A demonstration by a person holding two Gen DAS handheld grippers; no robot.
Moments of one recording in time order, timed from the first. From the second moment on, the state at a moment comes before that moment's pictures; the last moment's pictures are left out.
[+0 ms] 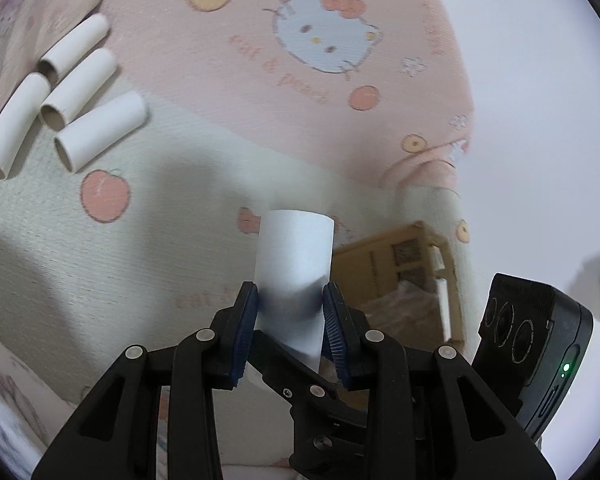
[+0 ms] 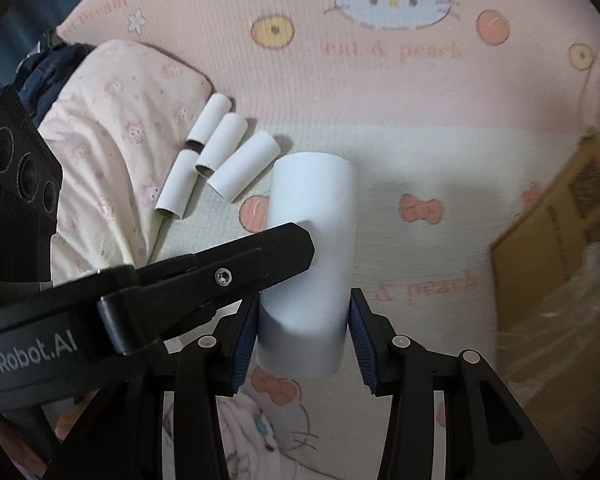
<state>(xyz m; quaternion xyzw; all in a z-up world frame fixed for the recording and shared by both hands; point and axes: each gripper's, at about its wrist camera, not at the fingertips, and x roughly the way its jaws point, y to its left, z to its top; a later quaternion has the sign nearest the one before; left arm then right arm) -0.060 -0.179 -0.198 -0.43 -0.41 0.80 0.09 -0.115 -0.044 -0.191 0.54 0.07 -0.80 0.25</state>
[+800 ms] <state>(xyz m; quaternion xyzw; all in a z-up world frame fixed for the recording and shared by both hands) -0.113 -0.062 -0.075 -0.40 -0.29 0.85 0.17 -0.124 0.064 -0.098 0.43 0.03 -0.88 0.20</state>
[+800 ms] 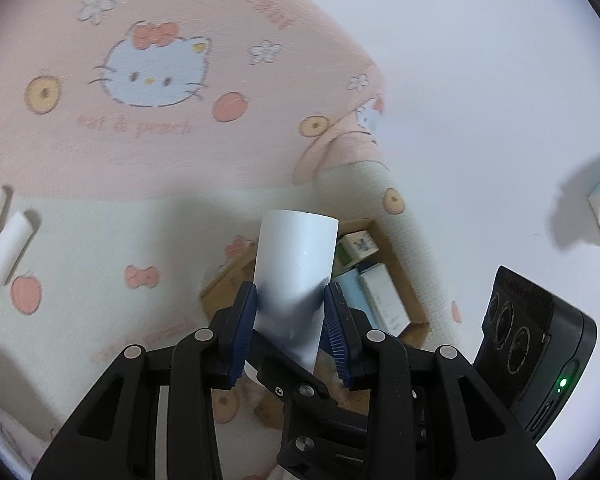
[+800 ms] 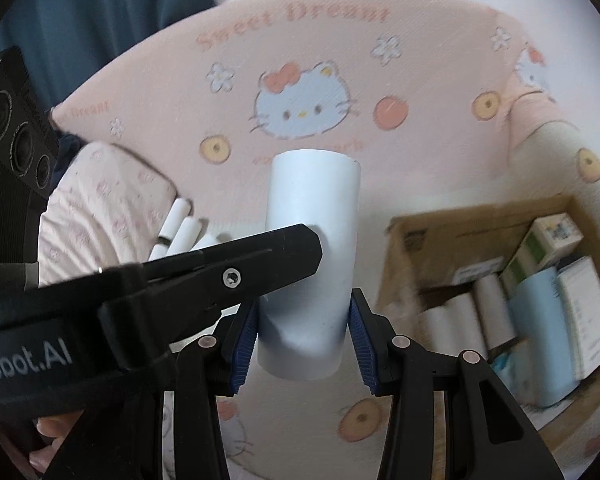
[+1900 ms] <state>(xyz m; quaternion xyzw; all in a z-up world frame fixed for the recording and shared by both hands) -0.221 0.098 -0.122 -0.55 -0.25 0.77 0.20 -0.200 0.218 -0.127 0.54 0.02 -0.83 0.15</state>
